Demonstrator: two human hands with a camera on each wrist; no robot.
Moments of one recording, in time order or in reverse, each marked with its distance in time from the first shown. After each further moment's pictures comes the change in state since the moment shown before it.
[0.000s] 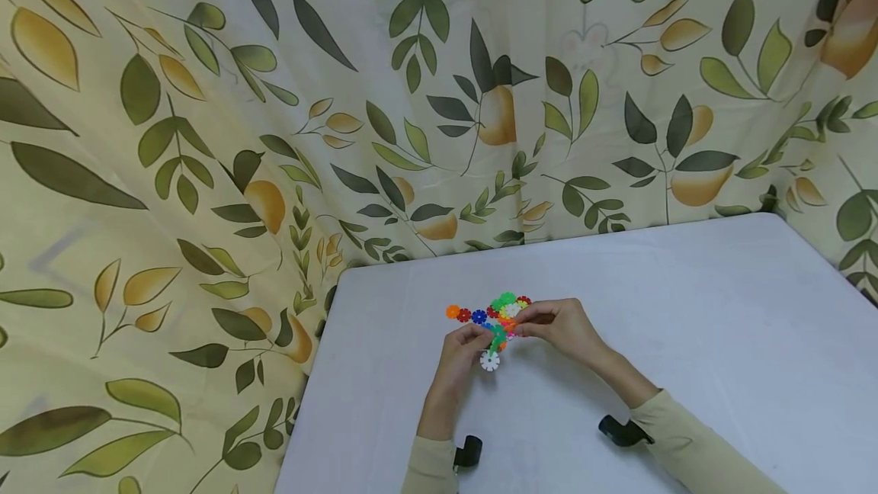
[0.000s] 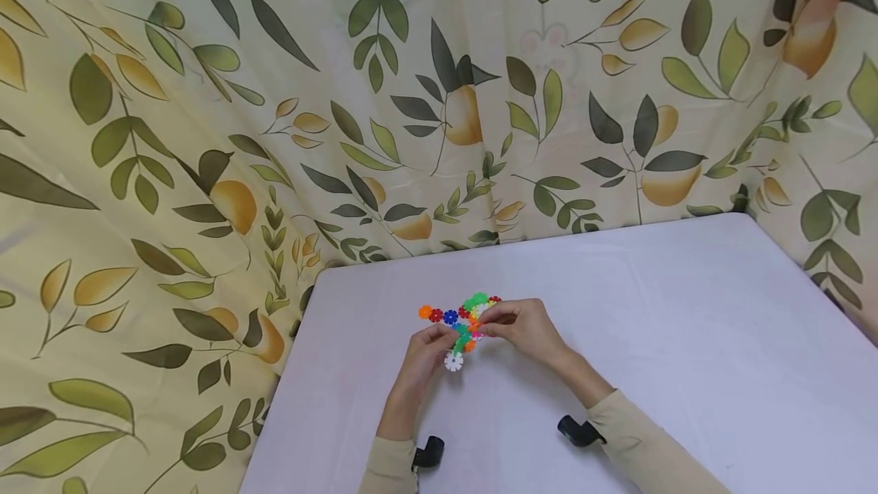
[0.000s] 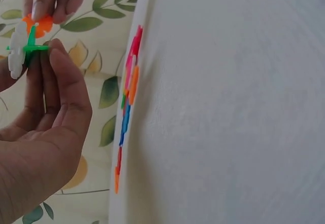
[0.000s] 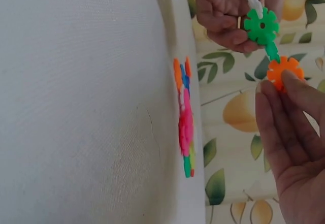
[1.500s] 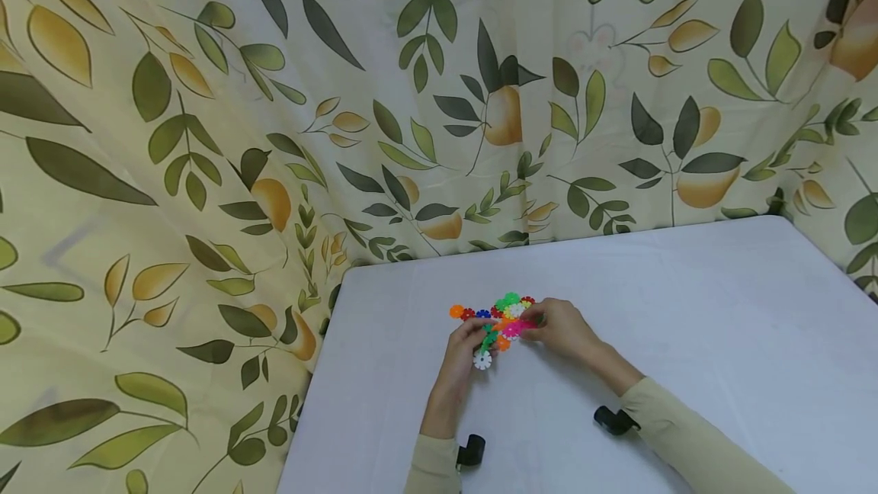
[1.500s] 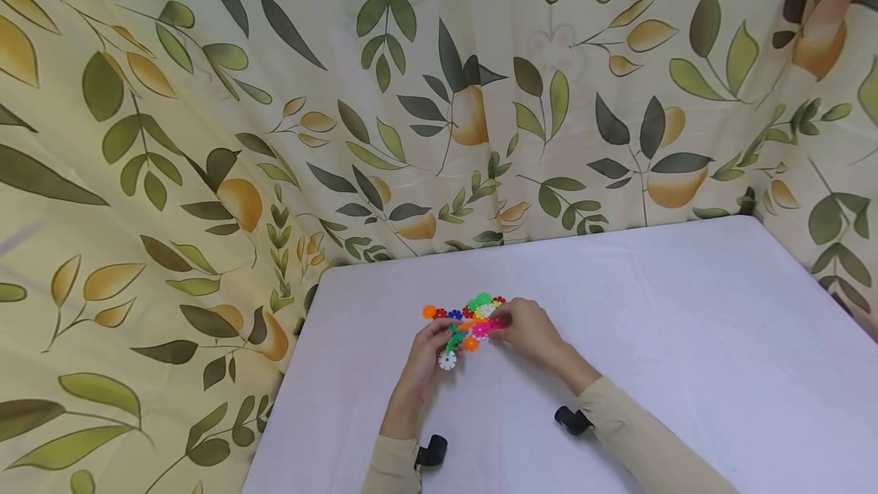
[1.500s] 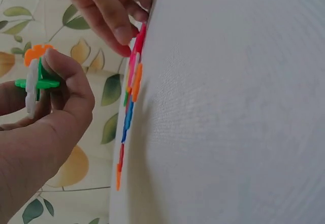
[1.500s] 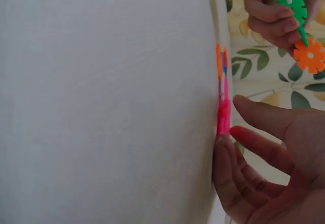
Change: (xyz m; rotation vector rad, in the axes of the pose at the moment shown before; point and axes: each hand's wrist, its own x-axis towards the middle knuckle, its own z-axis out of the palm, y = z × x) left_hand 0.003 -0.001 -0.003 -0.125 -0.047 -0.020; right_hand 0.021 0.029 0.006 -0.546 -0.094 0.134
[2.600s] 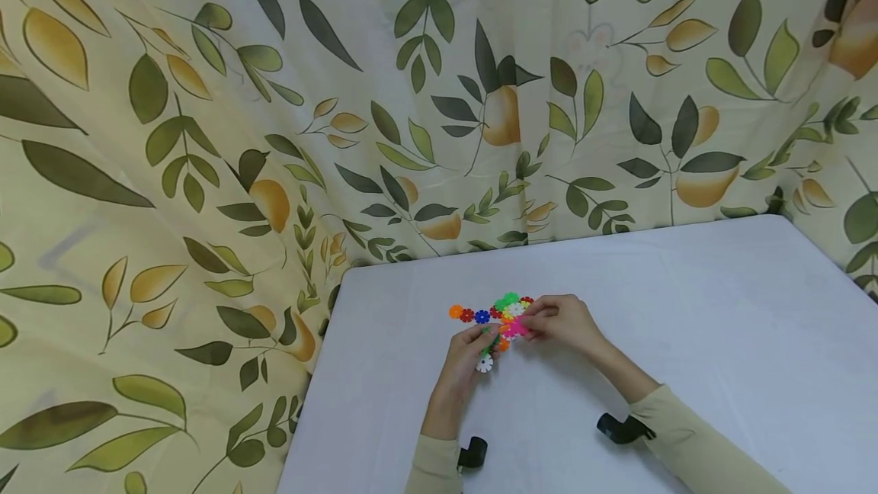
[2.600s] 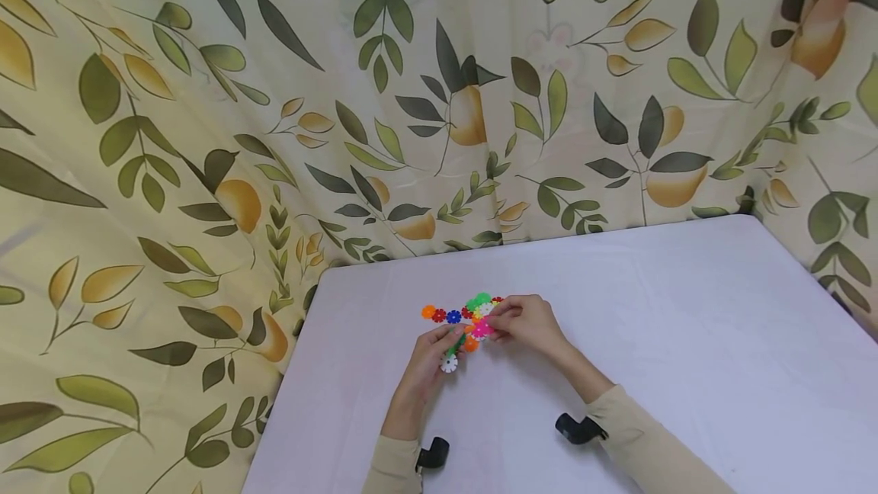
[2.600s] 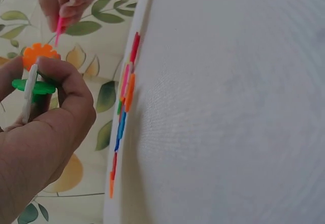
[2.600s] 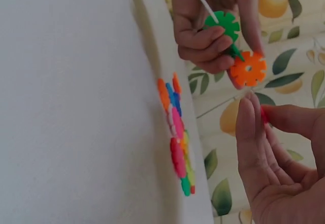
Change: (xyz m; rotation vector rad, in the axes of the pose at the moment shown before) left_hand 0.000 -0.001 0.006 0.028 0.009 -0.053; right_hand -0.014 -0.014 -0.018 0.588 0.005 0.178
